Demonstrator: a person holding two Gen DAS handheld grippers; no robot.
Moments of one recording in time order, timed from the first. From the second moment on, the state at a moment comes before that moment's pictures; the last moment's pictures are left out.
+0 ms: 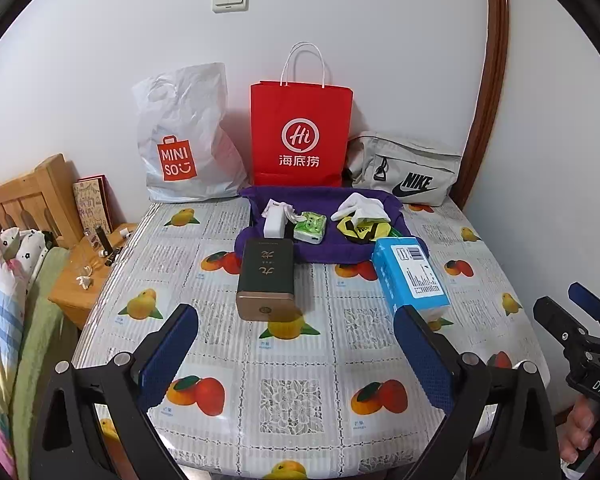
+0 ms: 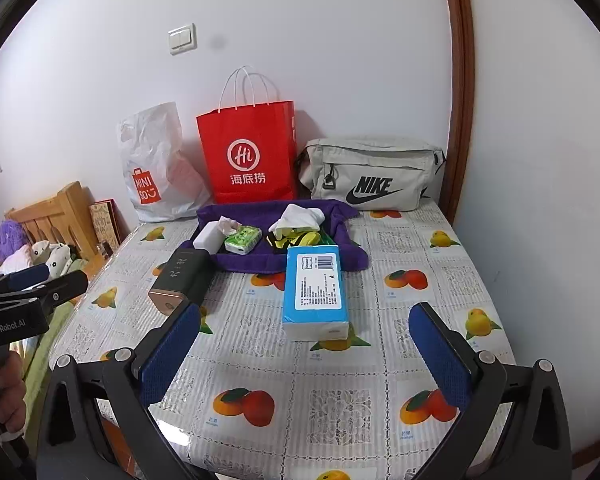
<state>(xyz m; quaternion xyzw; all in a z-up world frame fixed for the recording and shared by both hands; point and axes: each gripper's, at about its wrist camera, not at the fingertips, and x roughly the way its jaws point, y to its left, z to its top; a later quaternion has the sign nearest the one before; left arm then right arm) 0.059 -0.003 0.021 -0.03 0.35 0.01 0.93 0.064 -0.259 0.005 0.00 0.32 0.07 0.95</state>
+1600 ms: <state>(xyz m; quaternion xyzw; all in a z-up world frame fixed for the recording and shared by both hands) 0.050 -0.013 0.026 -0.03 0.35 0.00 0.94 0.049 -0.257 0.005 0.00 0.31 0.08 0.95</state>
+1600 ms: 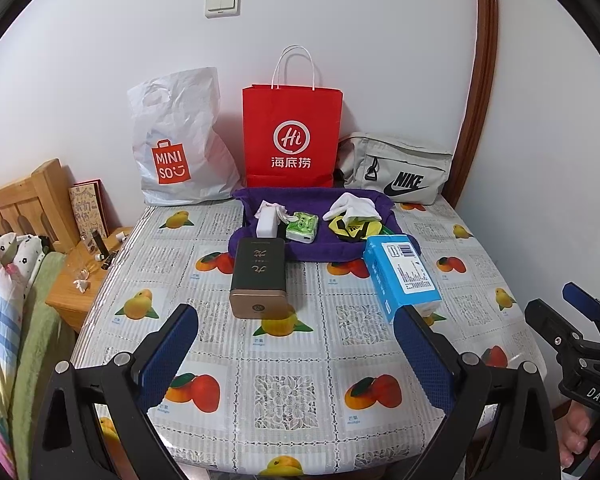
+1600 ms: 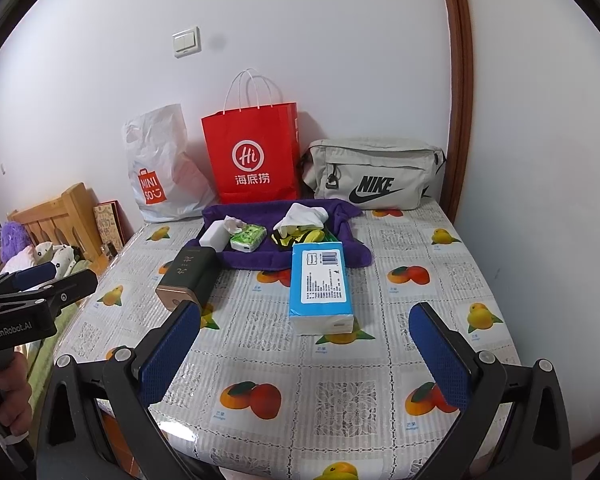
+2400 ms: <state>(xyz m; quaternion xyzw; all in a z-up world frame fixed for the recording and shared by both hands) 0.051 -0.012 0.027 -0.03 0.35 0.01 0.94 0.048 -0.258 0.008 0.01 0.31 0.08 0.95</state>
